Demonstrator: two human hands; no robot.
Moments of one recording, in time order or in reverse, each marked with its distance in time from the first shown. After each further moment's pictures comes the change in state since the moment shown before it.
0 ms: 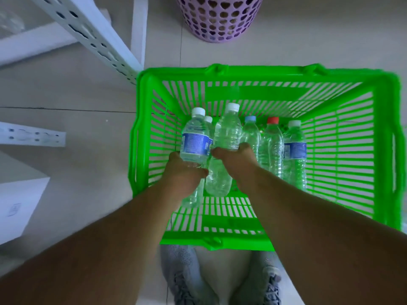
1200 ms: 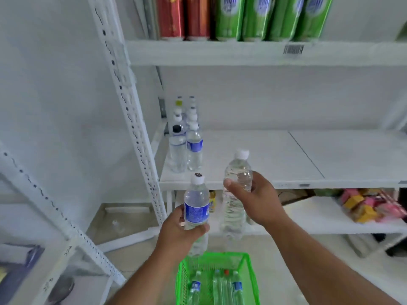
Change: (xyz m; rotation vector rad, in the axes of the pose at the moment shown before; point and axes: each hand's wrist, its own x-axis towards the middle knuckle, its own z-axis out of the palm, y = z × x) left_hand -0.703 0.284 -0.299 -0.200 0.101 0.965; right_hand -0.786 -0.373 -0.370 0.027 0.221 -1.088
